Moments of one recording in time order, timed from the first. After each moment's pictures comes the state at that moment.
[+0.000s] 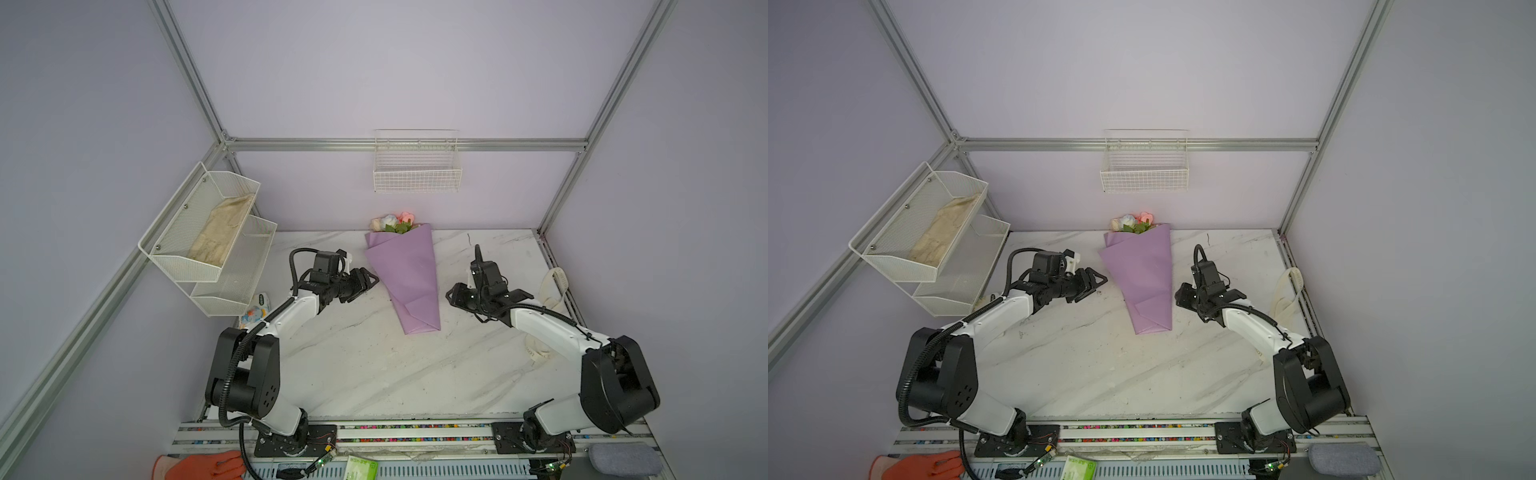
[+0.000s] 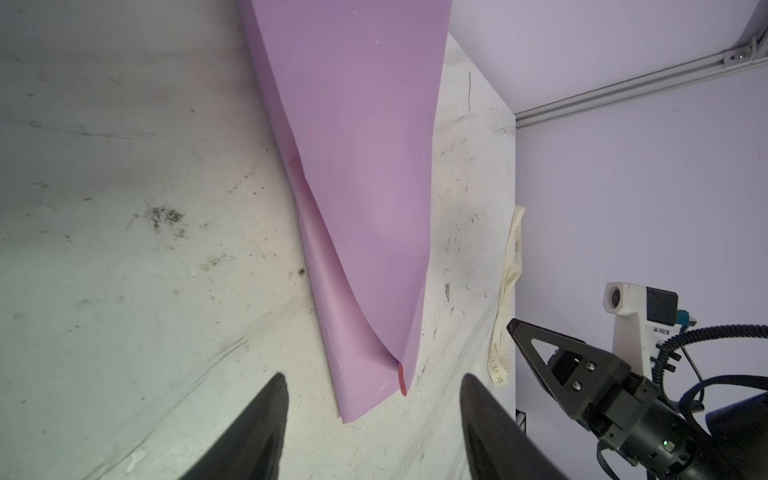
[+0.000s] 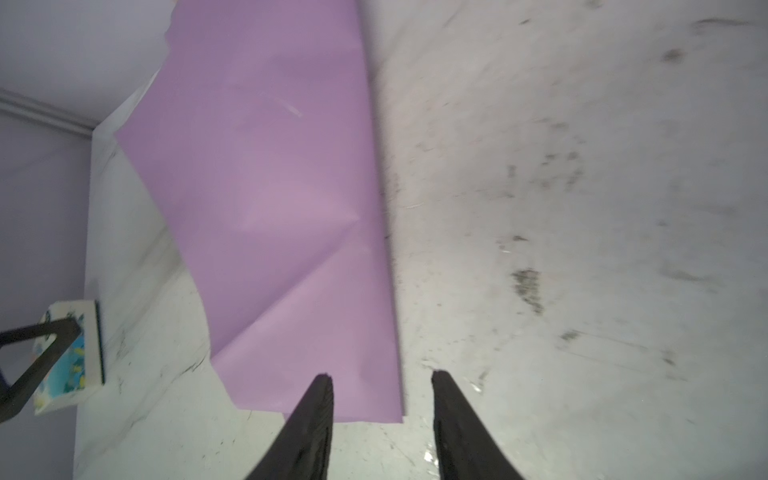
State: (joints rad) left arm -0.26 1.54 1.03 -0.21 0.50 -0.72; right arm 0.33 1.34 0.87 -0.33 -0.06 0.70
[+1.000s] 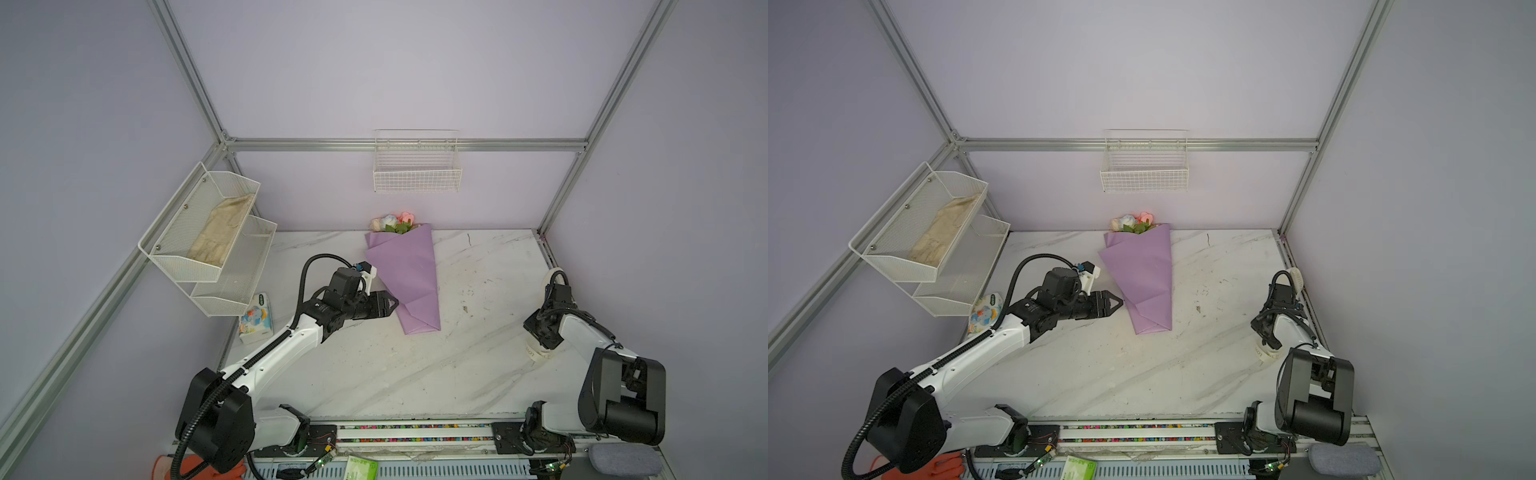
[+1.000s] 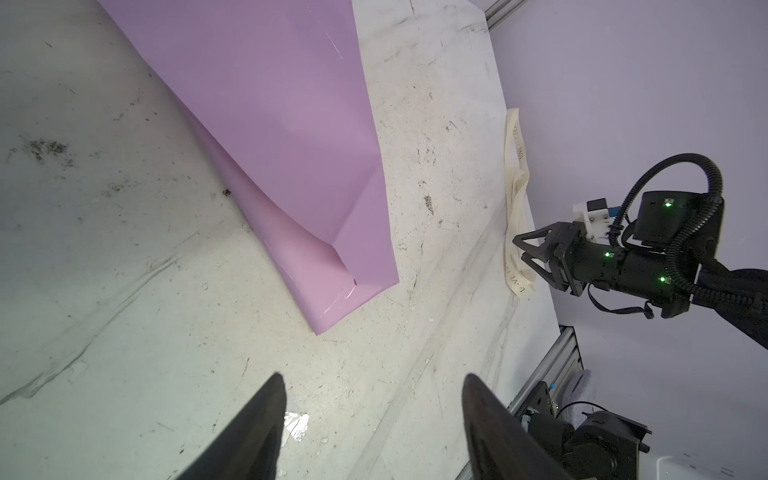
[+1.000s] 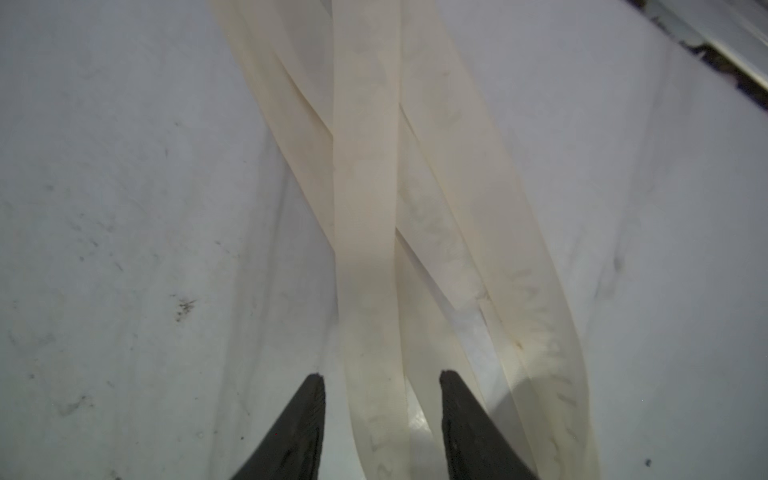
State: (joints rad) left arm -0.48 1.29 0.93 -0.32 0.35 -0.59; right arm -0.22 1.44 0.72 -0.52 0.11 0.66
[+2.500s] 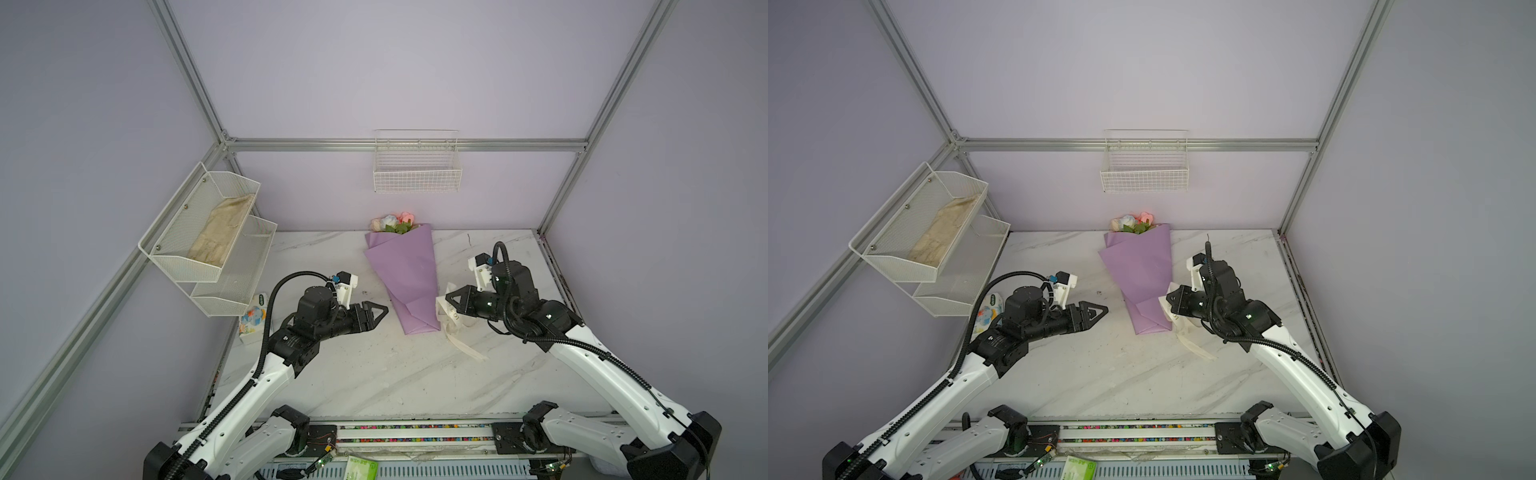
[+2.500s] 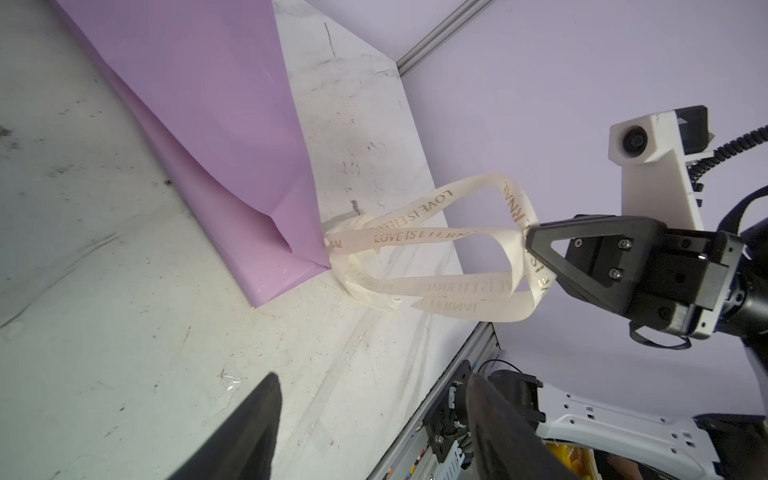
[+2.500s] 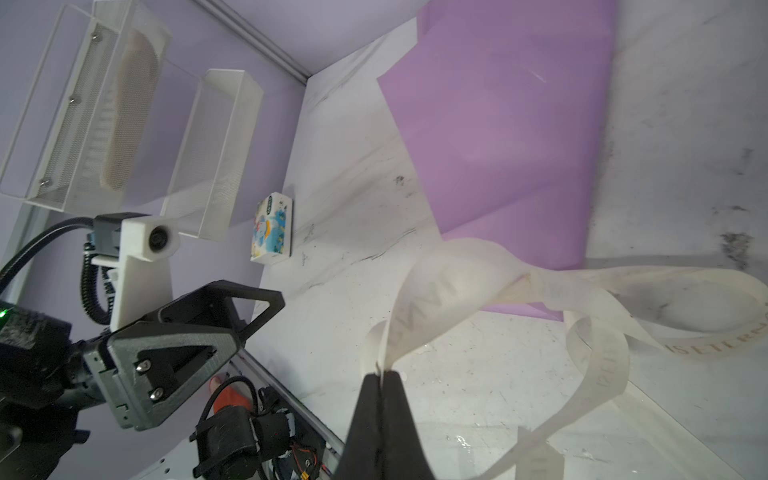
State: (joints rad) left arm -0.44 0.94 0.74 -0.25 0.50 -0.70; right arm 0.60 1.10 1.07 -0.54 -0.29 0.73
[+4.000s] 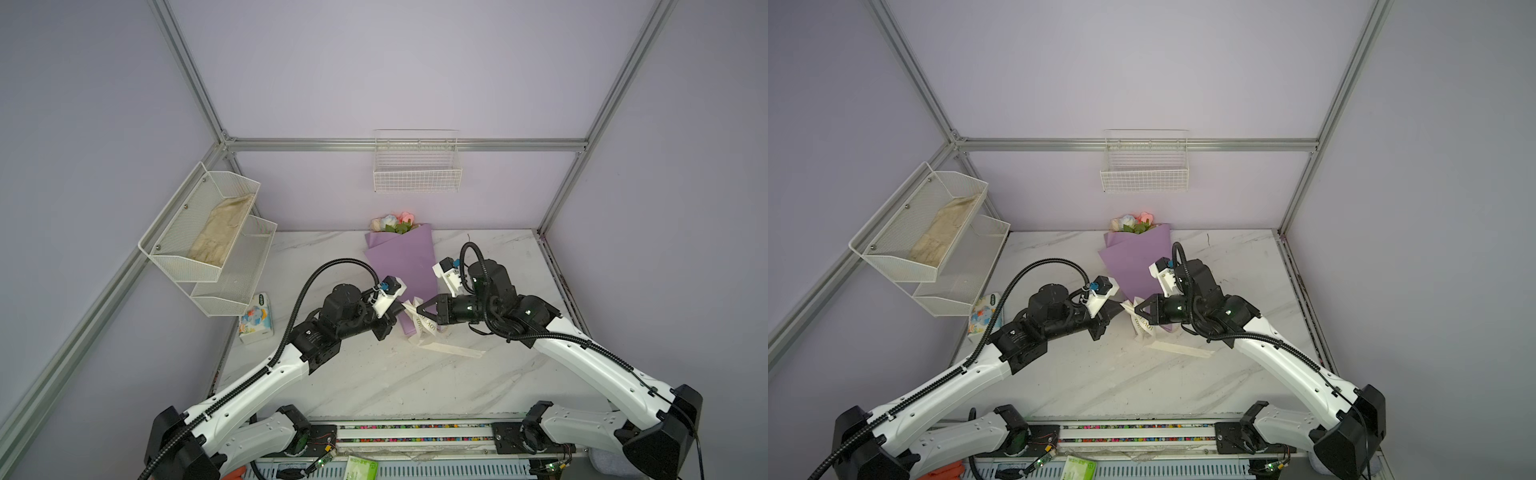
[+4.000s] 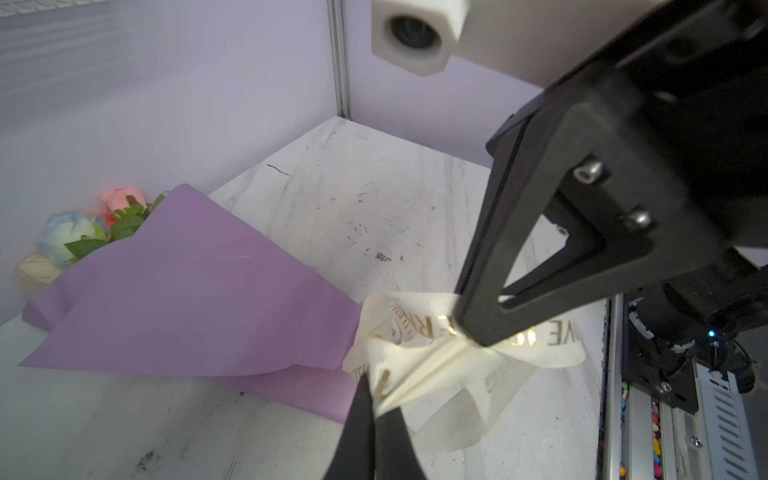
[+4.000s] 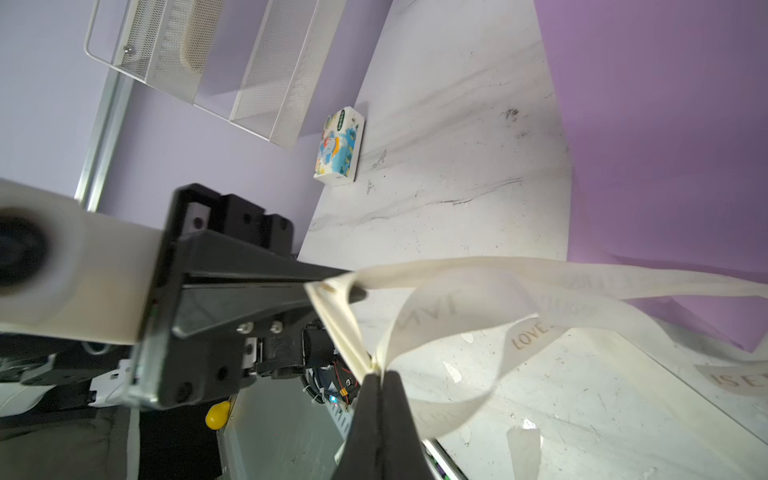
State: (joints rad) left arm -0.68 1.01 0.84 -0.14 0.24 0.07; right arm 0.72 1.18 1.11 -0.49 -0.46 0.67
